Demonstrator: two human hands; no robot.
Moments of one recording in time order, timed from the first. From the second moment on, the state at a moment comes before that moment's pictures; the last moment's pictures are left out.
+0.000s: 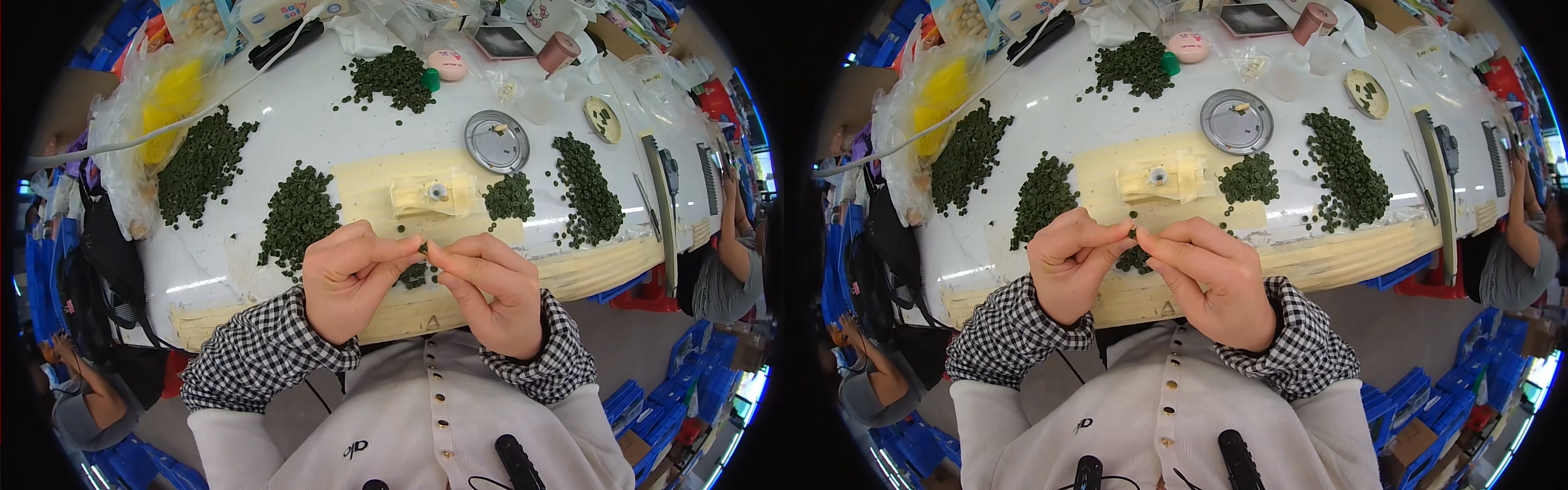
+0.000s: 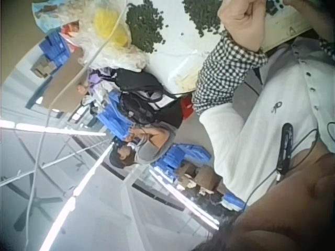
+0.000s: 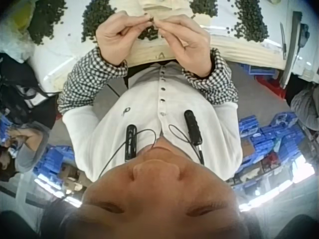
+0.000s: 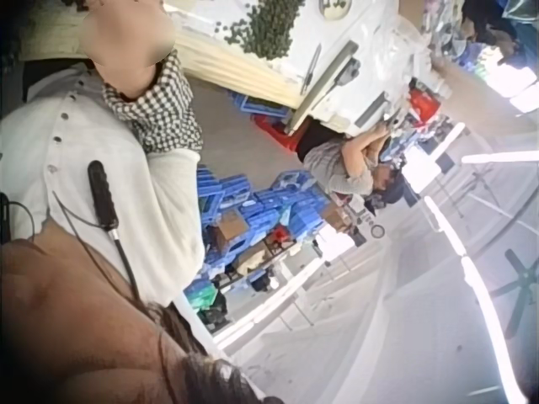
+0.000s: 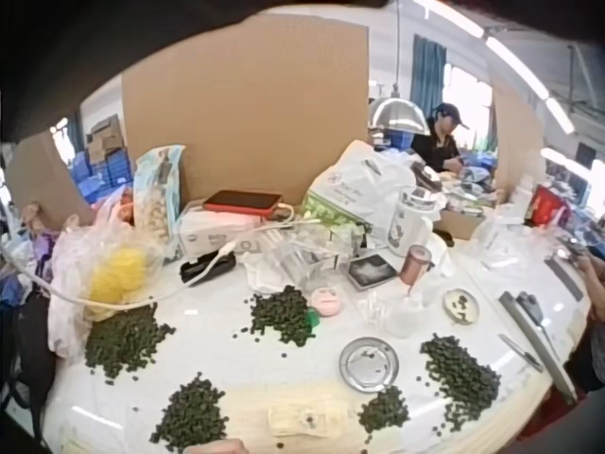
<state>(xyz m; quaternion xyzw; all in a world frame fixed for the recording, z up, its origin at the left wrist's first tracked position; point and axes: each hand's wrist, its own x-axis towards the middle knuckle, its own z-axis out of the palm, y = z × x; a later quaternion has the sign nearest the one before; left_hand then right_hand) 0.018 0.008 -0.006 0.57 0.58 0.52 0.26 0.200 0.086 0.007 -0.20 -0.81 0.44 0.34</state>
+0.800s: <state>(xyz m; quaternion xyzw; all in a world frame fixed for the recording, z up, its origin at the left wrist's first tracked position) 0.001 0.017 0.011 0.62 0.62 0.35 0.34 0.231 0.117 0.013 -0.31 -0.88 0.22 0.28</state>
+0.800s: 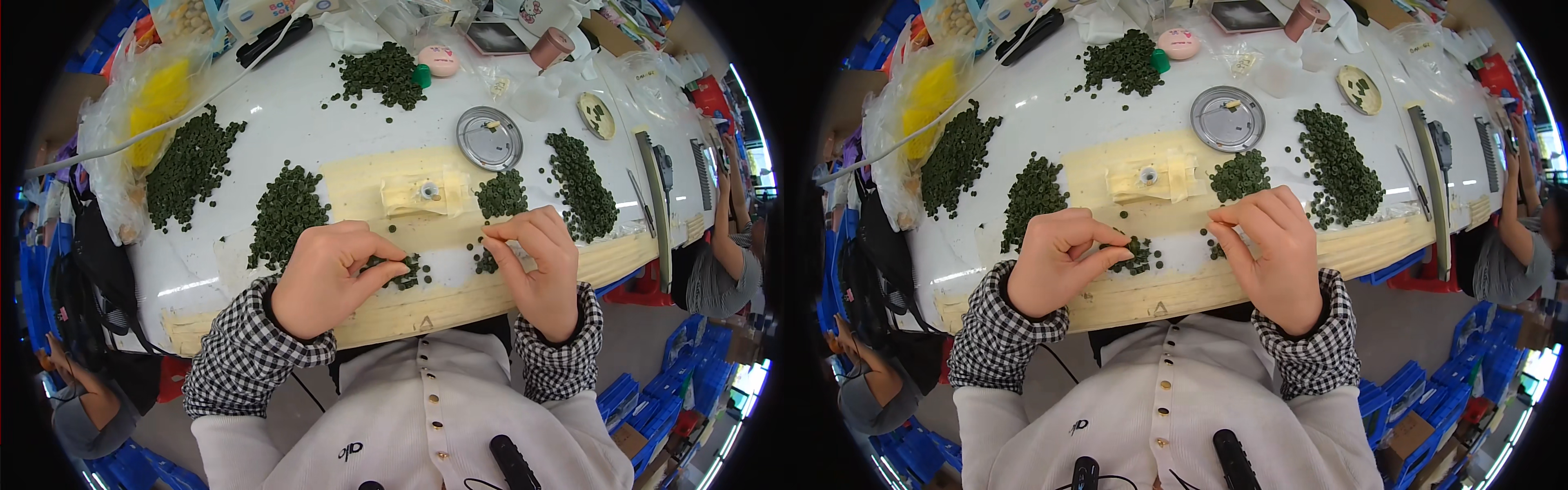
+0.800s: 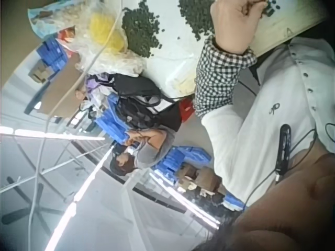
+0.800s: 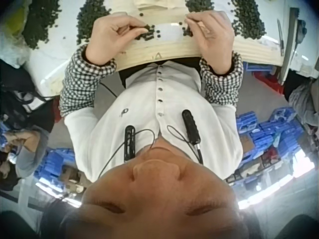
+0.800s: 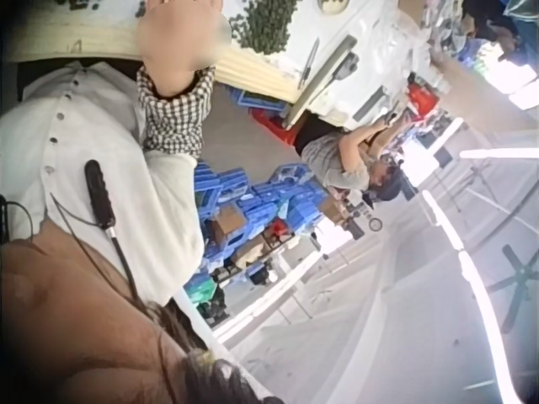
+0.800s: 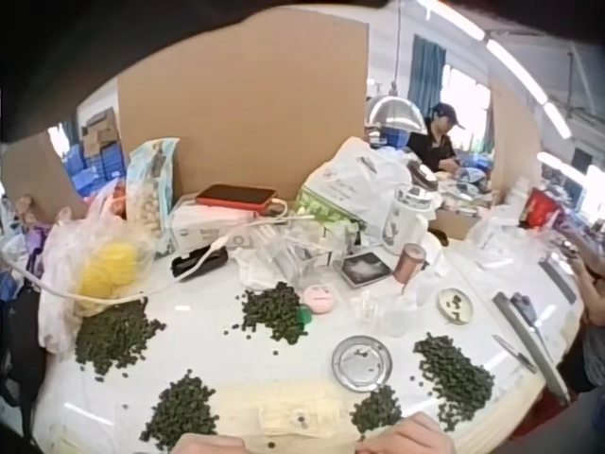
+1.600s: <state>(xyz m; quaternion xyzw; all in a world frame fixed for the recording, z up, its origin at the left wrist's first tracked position) 0.000 0.020 0.009 0.23 0.42 0.44 0.76 0.211 0.096 0.006 -0.30 -0.86 0.24 0.34</state>
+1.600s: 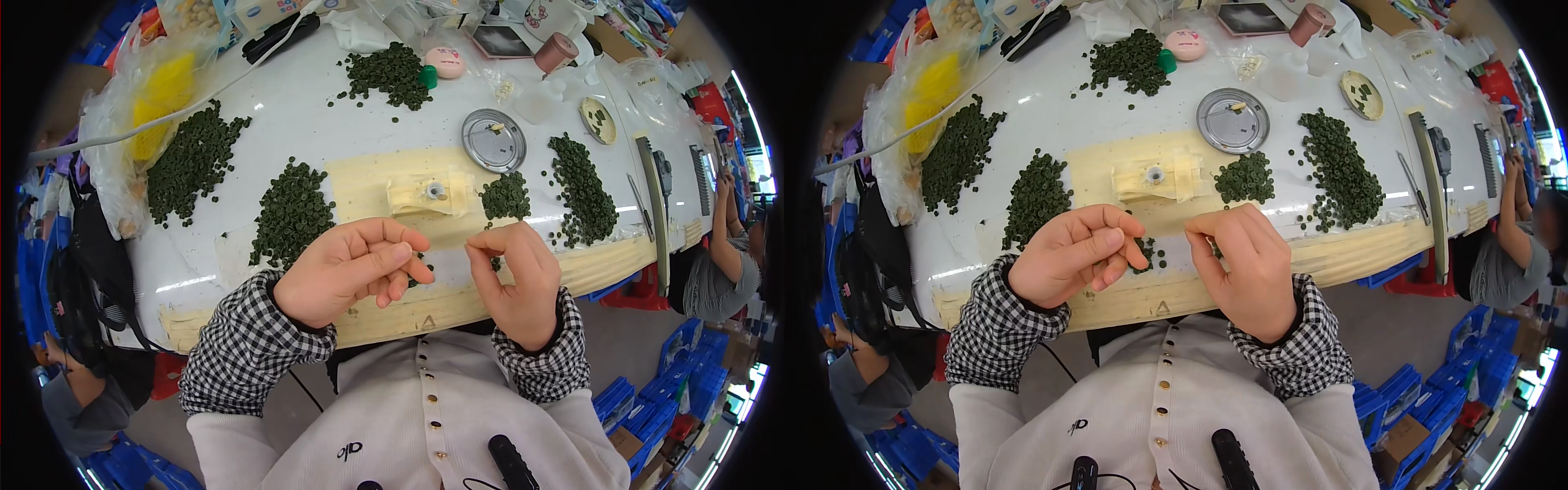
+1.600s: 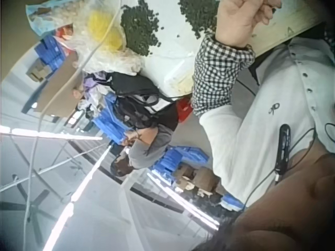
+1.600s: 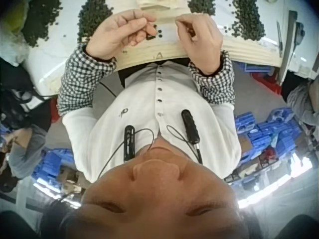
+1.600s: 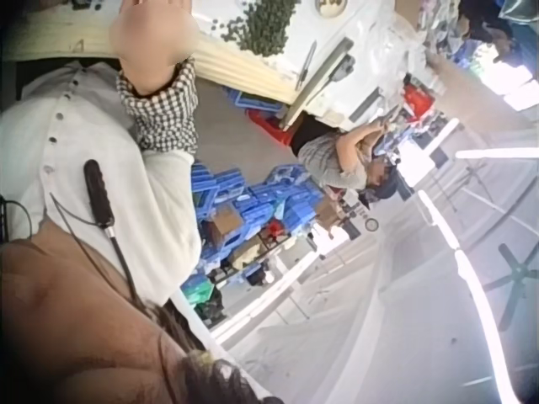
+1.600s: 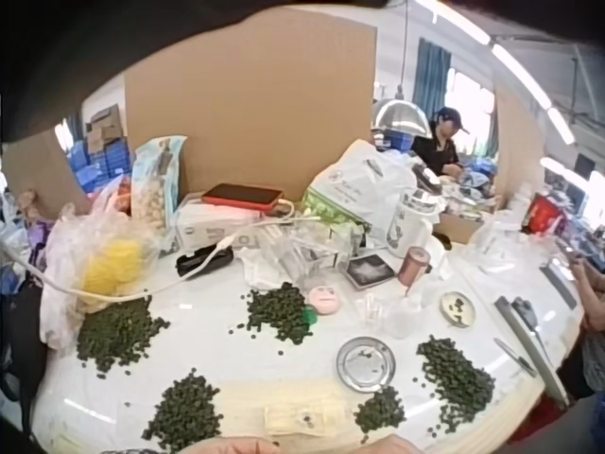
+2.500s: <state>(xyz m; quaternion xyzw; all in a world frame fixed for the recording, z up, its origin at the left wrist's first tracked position) 0.002 0.015 -0.003 0.22 0.38 0.49 0.75 0.207 0.088 0.002 -0.28 -0.58 0.70 0.31</state>
